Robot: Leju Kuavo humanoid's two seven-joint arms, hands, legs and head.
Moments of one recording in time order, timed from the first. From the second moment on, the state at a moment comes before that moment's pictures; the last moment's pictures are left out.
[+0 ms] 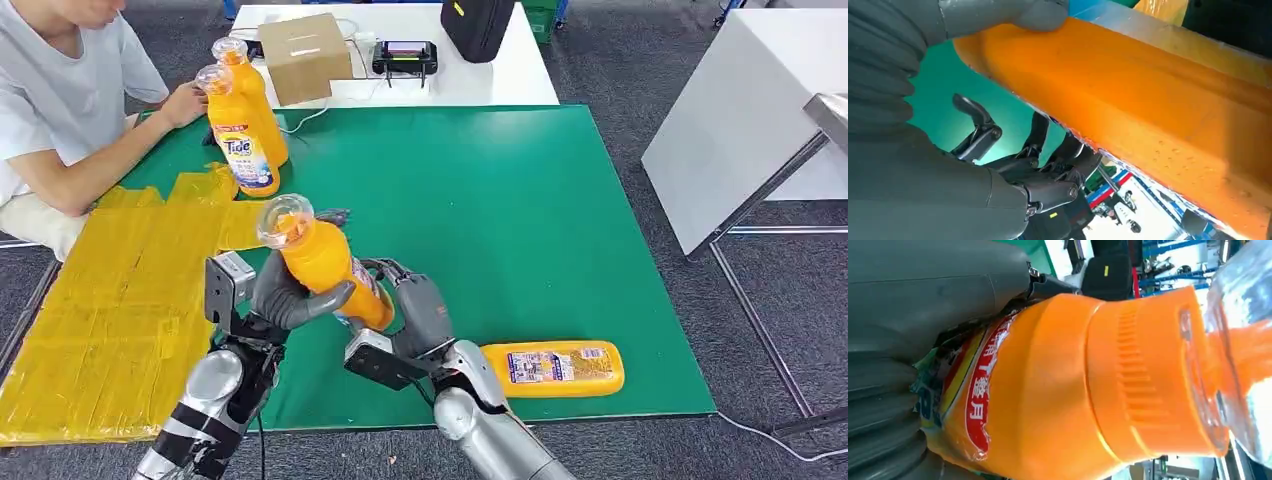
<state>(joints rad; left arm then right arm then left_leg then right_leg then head) -0.28 -0.04 -0.38 -1.40 0.10 -0.04 -0.24 -0.32 0.20 0.64 -1.05 0.64 -0.37 -0.26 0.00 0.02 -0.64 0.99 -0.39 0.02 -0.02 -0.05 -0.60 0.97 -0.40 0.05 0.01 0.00</state>
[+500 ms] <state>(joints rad) -0.28 -0.04 -0.37 -1.40 0.08 0.01 -0.26 -0.32 0.20 0.64 -1.04 0.58 -0.39 -0.29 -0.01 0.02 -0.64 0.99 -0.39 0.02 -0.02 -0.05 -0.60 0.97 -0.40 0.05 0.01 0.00</state>
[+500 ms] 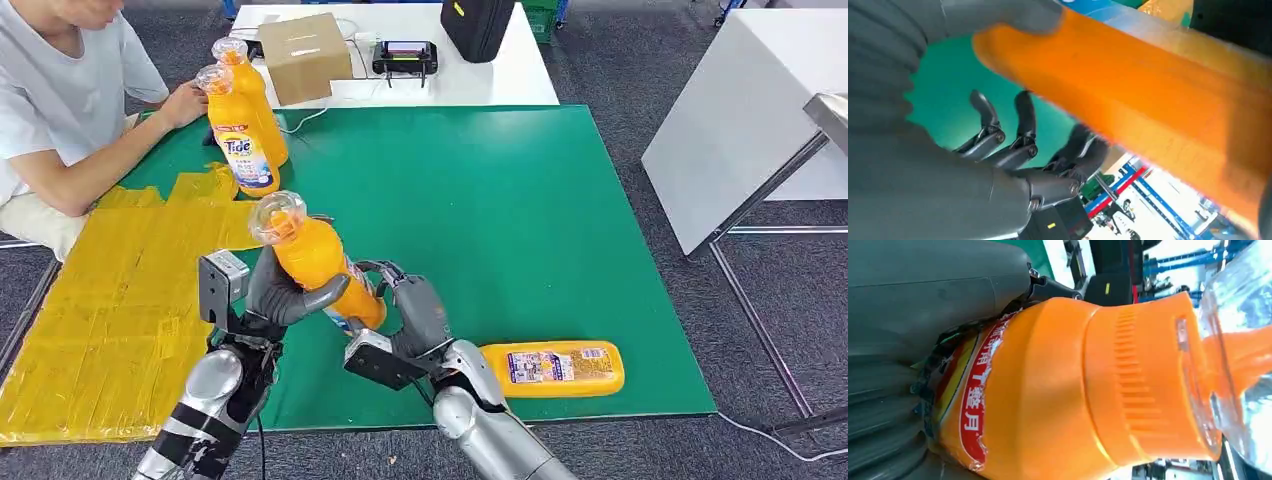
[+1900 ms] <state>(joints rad) -0.58 0.07 -0.37 -0.86 -1.43 0.41 0.08 -0.14 0.06 0.53 -1.80 0.43 -0.38 -0.40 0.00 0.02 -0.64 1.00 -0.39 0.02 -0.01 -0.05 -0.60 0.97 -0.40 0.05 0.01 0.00</state>
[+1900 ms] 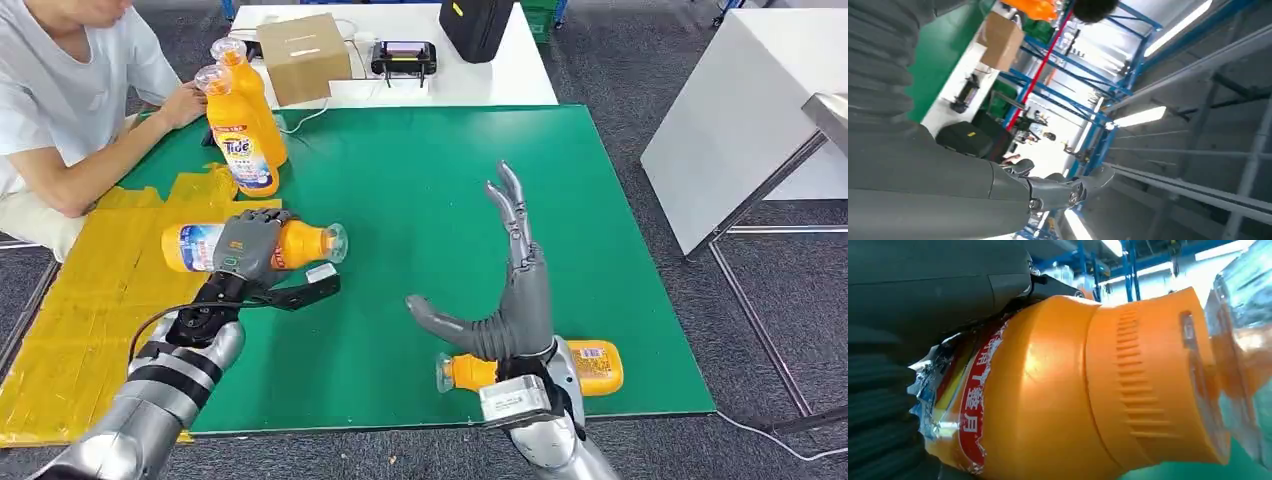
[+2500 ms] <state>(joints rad) -0.66 0.11 -0.39 -0.46 -1.53 0.46 0.14 -0.17 0.02 0.58 -1.81 0.46 -0.35 -0.39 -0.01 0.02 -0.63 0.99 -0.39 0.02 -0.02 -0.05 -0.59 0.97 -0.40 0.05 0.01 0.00</state>
